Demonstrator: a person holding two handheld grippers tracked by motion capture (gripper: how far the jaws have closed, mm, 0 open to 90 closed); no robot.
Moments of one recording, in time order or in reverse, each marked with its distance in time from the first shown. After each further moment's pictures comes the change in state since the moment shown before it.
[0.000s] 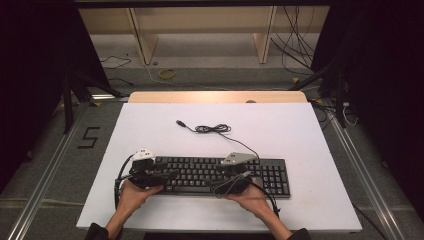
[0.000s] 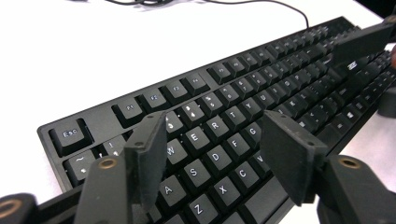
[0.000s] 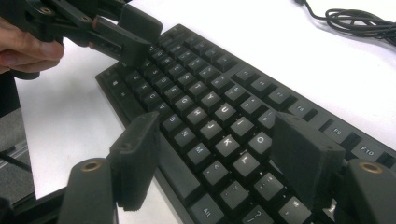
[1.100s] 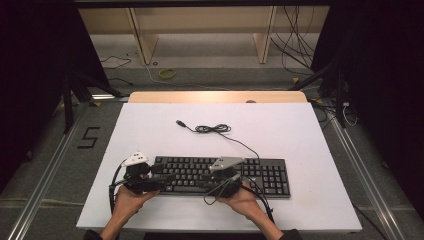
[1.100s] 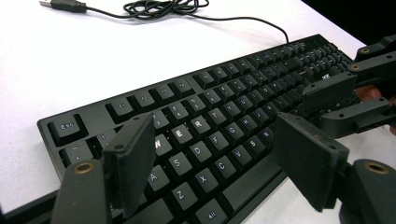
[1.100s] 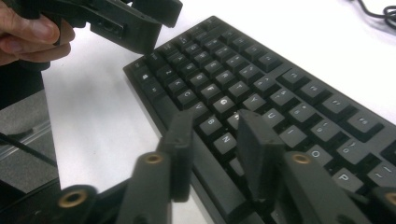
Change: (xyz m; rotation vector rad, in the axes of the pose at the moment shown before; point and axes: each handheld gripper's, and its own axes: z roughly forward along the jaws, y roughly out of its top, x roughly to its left) left arm -0.006 -0.008 -0.017 -0.058 -0.027 -0.016; right arm 0.020 0.003 0.016 0.034 0.067 -0.048
